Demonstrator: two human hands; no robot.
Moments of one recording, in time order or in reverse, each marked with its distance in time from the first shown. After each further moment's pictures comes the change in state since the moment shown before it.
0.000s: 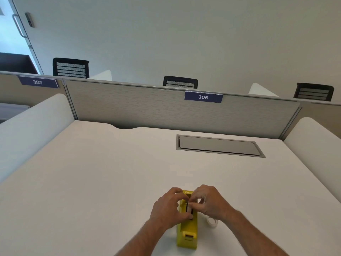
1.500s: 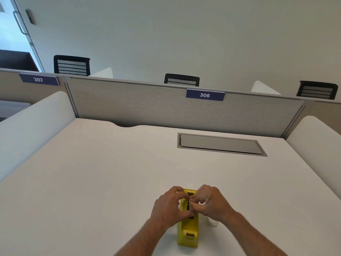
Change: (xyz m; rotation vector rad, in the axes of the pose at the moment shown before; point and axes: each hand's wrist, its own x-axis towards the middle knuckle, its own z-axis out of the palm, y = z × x) left_hand -0.001 0.003 -0.002 0.031 0.017 0.010; right_hand -0.005 0.002 0.009 -0.013 0.090 -0.032
